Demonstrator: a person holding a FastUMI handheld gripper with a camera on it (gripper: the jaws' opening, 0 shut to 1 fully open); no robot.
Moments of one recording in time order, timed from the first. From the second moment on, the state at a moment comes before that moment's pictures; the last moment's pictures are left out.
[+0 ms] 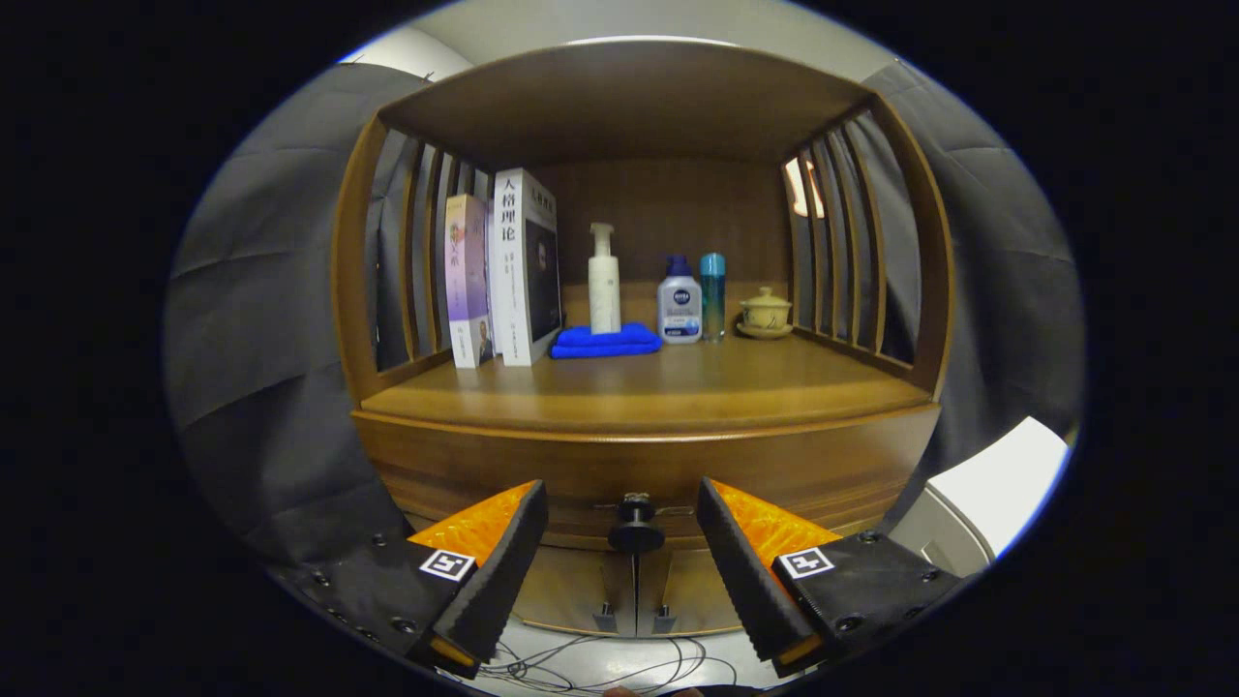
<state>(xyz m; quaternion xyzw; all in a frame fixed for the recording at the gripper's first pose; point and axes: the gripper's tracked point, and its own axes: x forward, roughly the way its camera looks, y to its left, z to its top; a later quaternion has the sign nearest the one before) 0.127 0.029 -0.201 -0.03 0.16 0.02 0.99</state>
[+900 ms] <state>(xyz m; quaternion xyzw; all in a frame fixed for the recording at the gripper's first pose) 0.159 0.017 -0.254 -0.06 0.21 0.00 0.98</state>
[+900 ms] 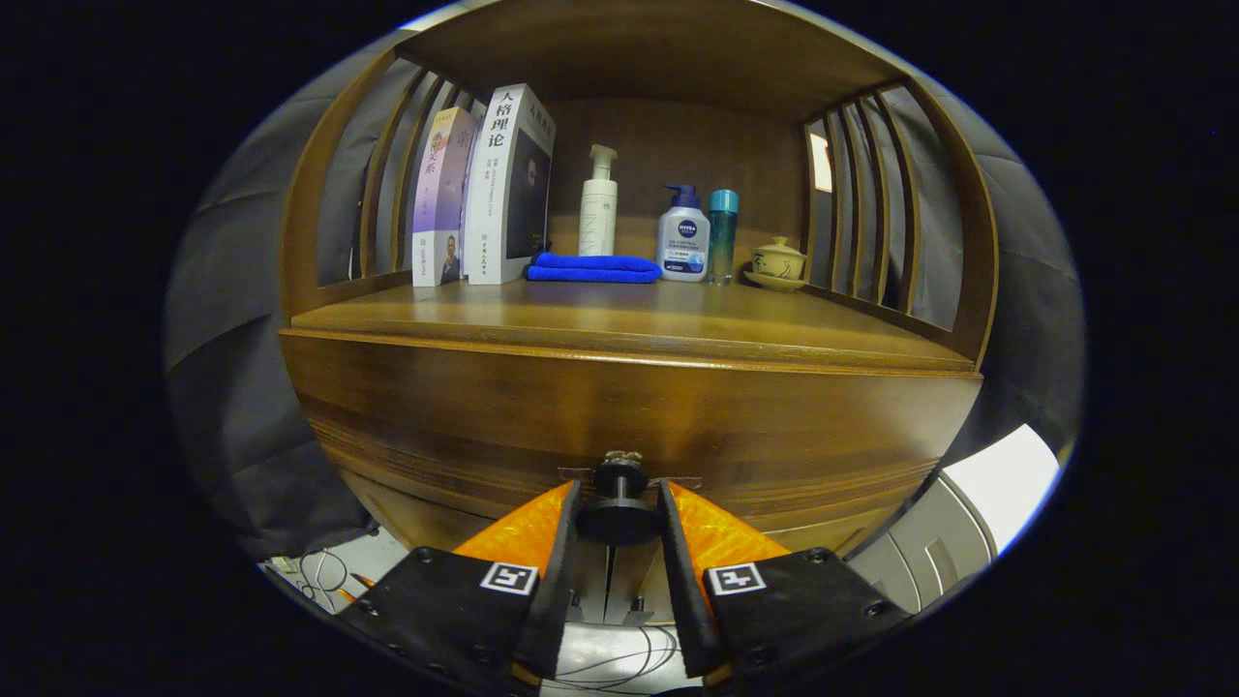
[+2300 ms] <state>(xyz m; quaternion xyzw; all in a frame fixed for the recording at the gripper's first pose) 0.075 0.014 -0.251 -0.06 0.22 0.02 0.97</state>
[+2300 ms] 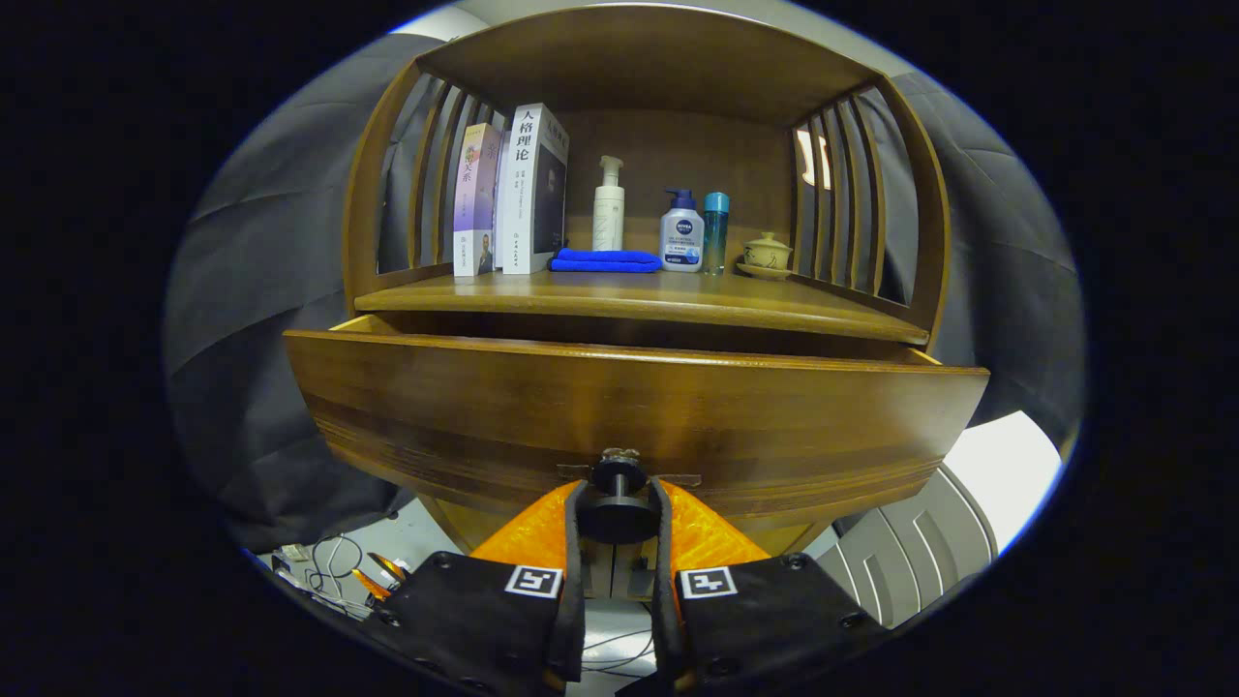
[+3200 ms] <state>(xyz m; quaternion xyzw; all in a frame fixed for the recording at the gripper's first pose) 0.005 0.013 -0.253 -0.07 0.20 0.04 0.98</state>
